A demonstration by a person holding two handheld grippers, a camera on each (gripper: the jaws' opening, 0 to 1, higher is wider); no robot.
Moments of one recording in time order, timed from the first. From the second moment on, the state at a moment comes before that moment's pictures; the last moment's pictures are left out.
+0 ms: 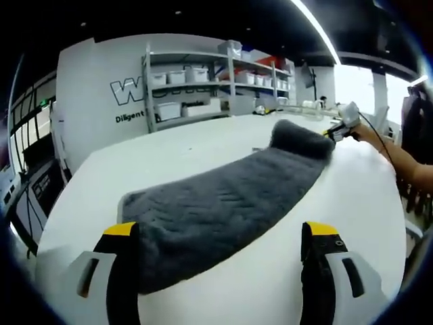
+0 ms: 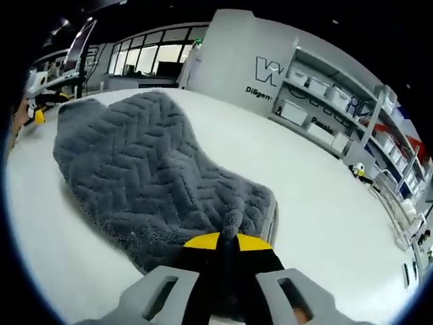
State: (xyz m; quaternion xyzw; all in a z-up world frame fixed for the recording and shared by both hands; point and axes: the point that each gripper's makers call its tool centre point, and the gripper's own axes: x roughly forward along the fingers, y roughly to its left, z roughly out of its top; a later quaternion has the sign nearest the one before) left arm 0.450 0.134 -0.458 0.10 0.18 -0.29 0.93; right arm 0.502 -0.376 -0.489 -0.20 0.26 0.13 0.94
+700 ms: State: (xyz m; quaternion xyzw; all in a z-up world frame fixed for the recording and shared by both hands) left arm 0.451 0.138 -0.459 0.10 0.18 -0.29 0.94; right arm 0.496 -0.452 -0.489 -0.15 0.26 0.06 0.95
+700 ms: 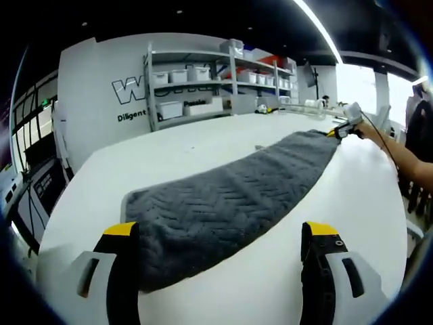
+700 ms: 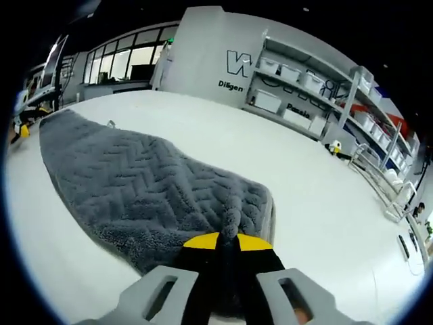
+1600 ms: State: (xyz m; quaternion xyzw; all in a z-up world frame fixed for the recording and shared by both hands) left arm 0.453 0.144 -0.453 0.08 0.17 -0.28 0.94; right arm 0.465 -0.466 -0.463 -0.11 0.27 -0.02 0.96
